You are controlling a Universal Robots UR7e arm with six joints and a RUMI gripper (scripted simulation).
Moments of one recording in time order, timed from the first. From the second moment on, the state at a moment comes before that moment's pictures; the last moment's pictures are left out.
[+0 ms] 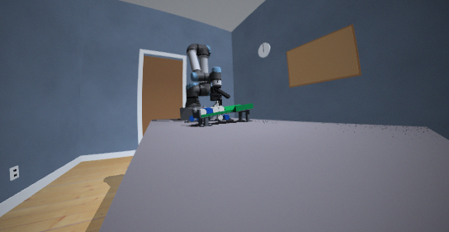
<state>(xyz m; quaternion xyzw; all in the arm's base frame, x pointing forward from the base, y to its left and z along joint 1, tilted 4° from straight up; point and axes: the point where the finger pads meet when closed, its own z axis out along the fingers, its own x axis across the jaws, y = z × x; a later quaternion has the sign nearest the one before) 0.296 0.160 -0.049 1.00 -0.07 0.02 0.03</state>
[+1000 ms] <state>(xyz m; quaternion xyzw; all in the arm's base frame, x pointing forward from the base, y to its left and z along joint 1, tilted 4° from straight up) 0.297 0.158 -0.082 1.00 -0.07 0.02 0.03</state>
